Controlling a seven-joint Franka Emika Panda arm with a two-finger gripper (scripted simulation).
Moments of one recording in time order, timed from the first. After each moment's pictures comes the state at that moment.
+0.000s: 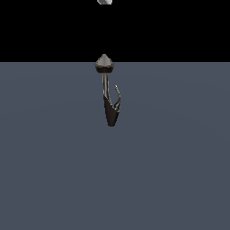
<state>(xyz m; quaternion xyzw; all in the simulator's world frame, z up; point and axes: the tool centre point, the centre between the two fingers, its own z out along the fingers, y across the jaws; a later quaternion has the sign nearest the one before) -0.063 0.022 0.416 -0.95 0.27 0.09 0.13</state>
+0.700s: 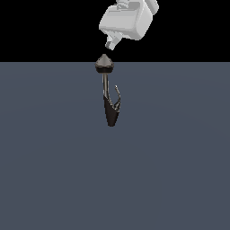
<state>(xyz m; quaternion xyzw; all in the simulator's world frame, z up) 0.030 0.016 0.334 -0.86 0.43 0.17 0.20</state>
